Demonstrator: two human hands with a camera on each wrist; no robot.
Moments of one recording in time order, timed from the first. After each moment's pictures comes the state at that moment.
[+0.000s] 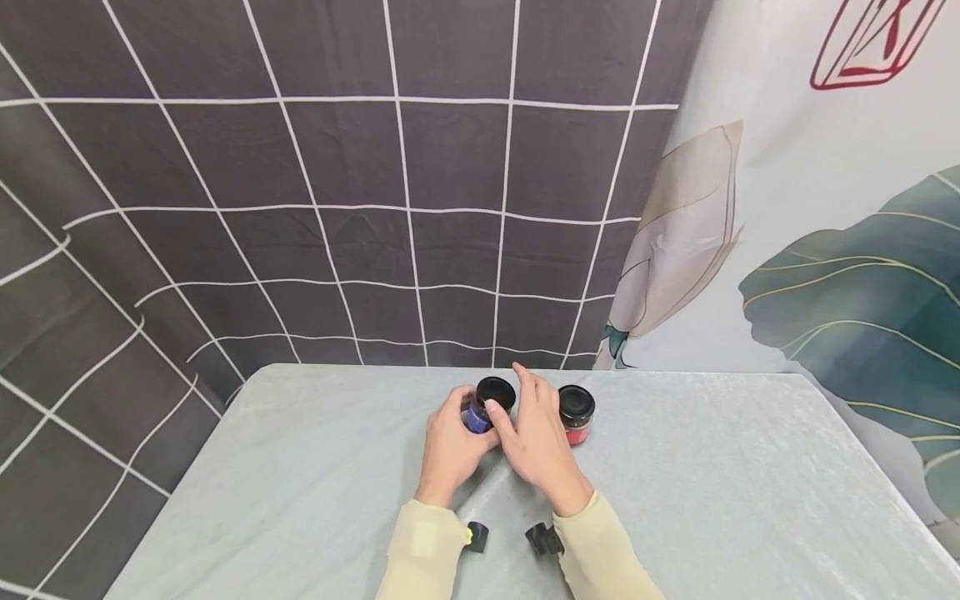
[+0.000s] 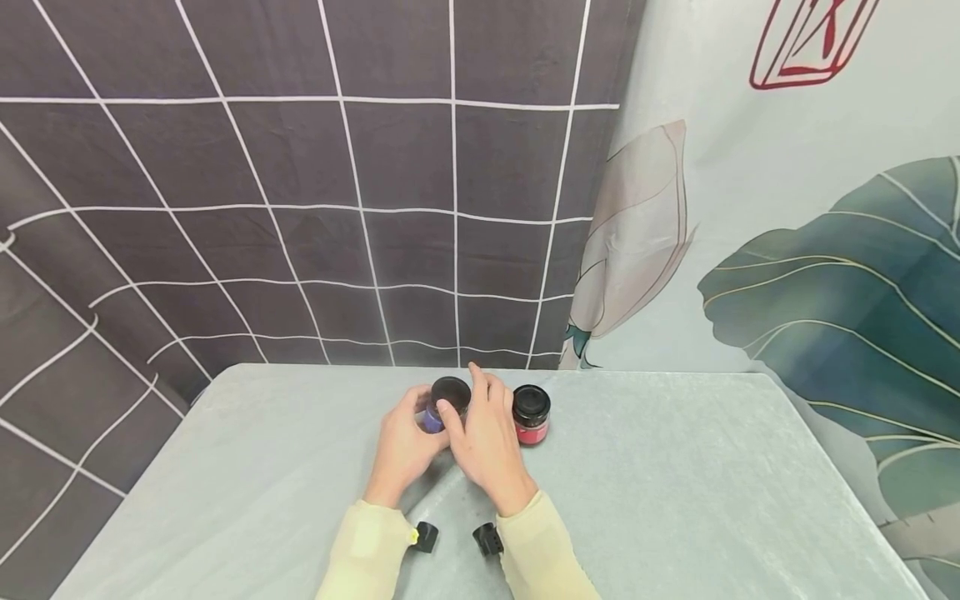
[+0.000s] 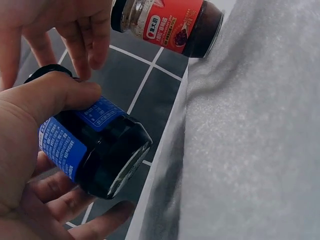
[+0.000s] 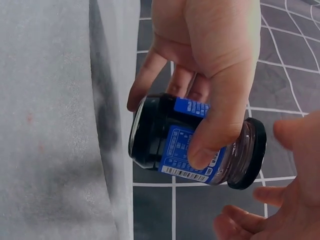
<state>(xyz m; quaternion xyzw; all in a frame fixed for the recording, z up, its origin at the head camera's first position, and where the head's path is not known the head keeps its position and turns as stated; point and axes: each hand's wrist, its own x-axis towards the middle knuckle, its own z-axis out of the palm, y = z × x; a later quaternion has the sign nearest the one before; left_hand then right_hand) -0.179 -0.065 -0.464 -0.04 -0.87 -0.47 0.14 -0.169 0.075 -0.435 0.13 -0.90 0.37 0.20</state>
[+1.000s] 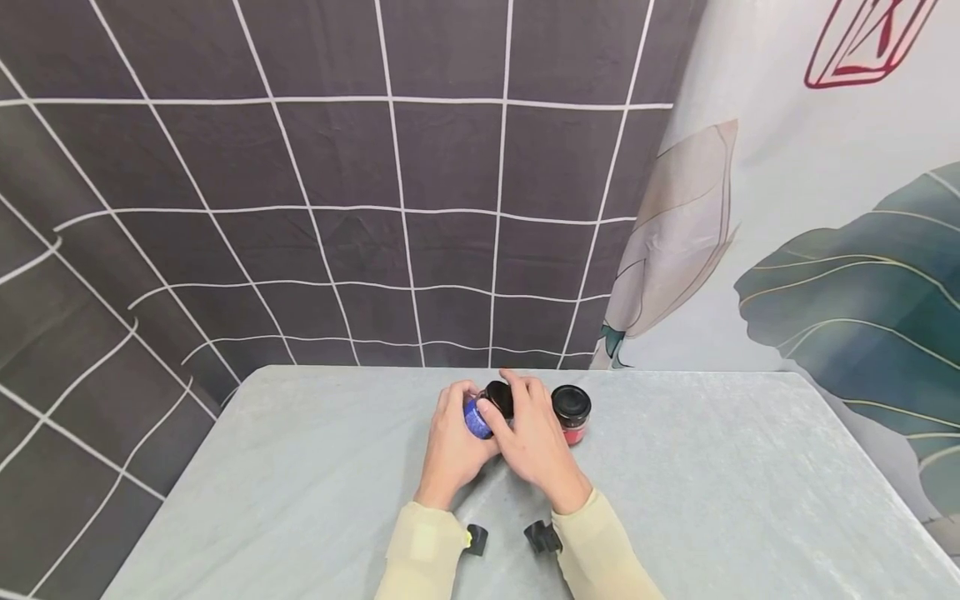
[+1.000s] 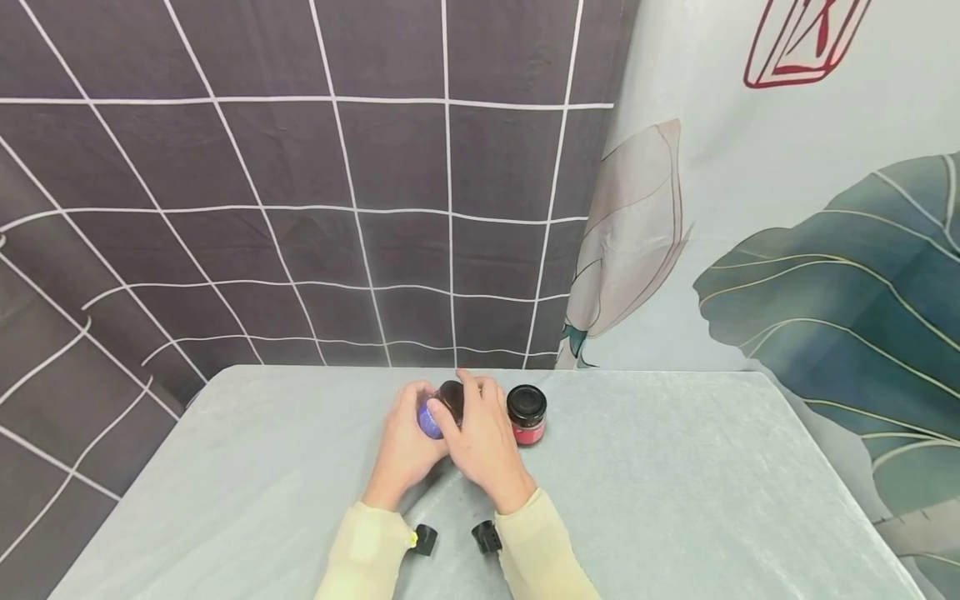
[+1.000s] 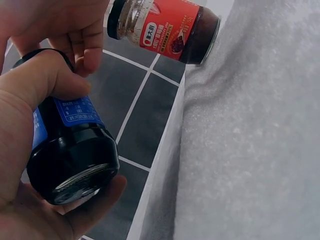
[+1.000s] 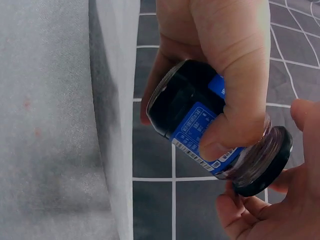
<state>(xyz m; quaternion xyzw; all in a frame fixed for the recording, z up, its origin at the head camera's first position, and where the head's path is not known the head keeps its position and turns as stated) -0.178 -0.061 -0.462 -0.08 -0.87 -0.46 0.16 -0.171 0.077 -0.431 0.13 -0.90 0.38 0.17</state>
